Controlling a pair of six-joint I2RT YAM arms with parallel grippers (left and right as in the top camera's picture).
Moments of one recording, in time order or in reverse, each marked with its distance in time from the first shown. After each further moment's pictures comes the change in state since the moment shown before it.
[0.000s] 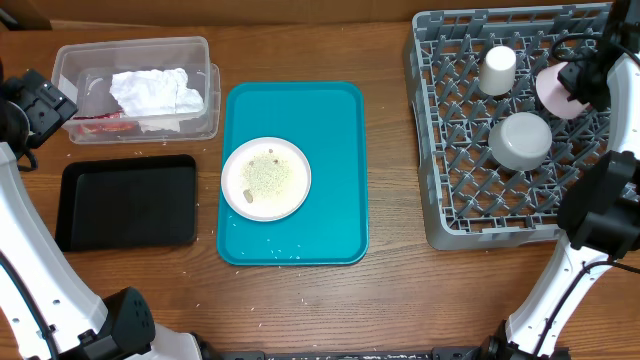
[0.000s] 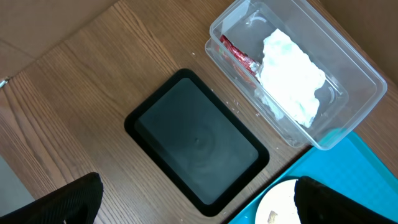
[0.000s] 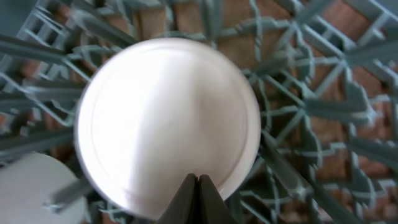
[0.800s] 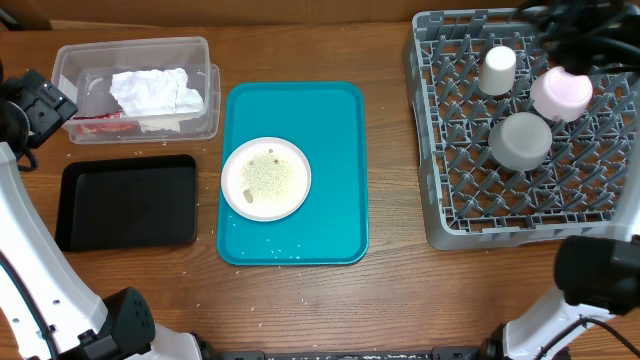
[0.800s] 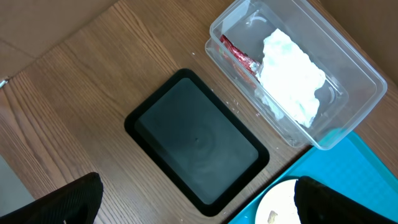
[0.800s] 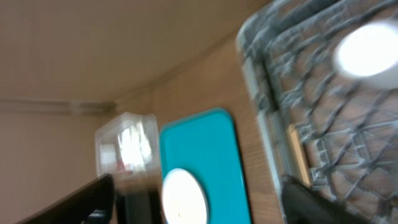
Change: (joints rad) left arm 0.000 0.000 0.000 0.000 0.000 0.000; right arm 0.139 -0.387 0.040 -0.142 -0.788 -0.117
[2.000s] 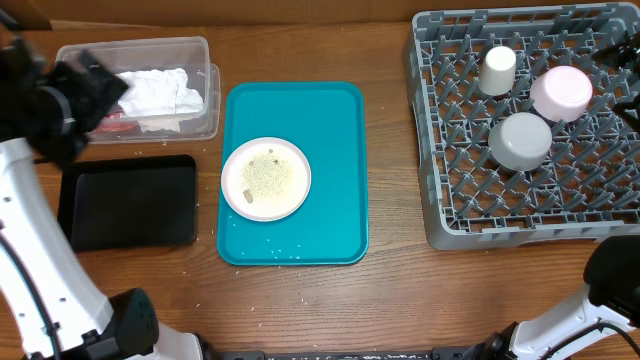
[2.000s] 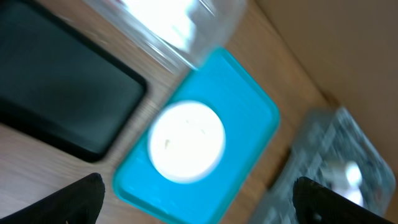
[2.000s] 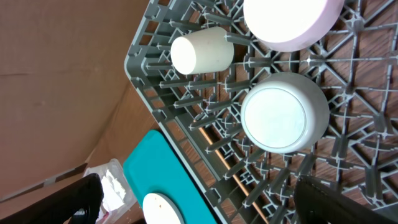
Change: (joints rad) left arm -0.086 0.000 -0.015 -0.021 0.509 -0.067; right arm -0.347 0.016 -0.006 -0.230 0.090 -0.016
